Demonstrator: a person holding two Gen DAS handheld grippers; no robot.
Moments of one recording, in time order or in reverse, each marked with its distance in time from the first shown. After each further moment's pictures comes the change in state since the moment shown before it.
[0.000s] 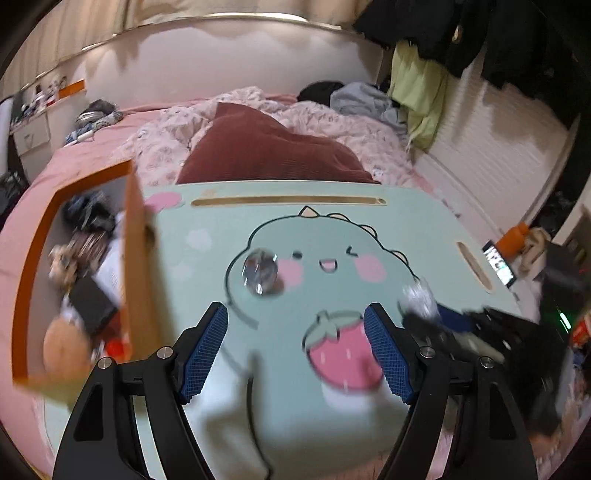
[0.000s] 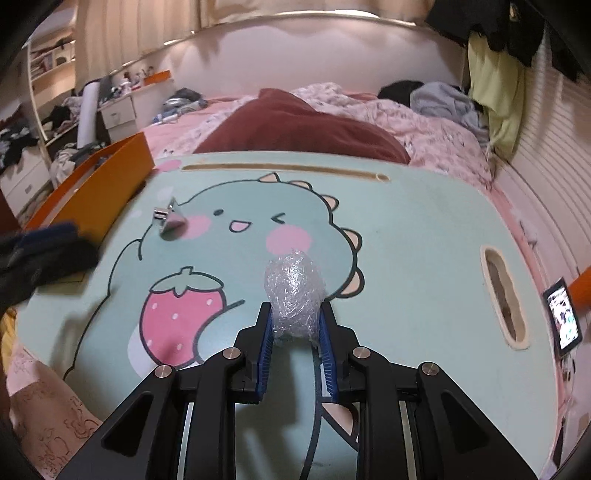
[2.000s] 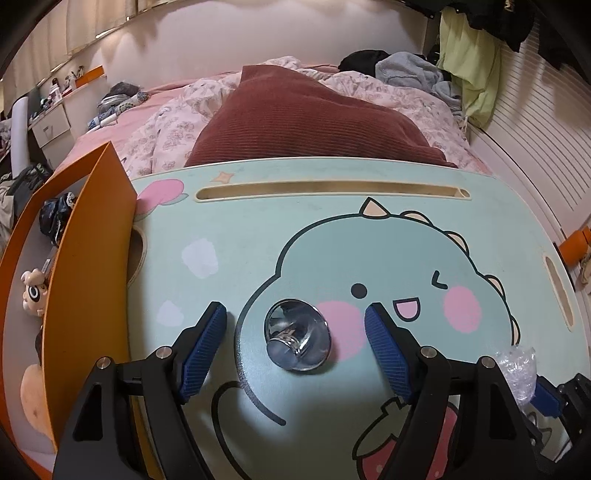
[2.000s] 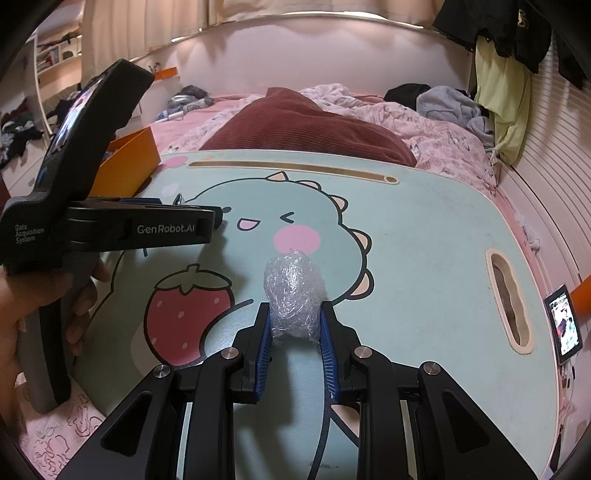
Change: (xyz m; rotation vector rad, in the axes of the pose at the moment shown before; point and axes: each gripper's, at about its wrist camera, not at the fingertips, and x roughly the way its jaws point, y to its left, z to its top) left arm 0.081 0.014 0.018 -0.031 0.085 0.175; right arm -0.001 0.007 -0.004 -0.026 -0.002 0.000
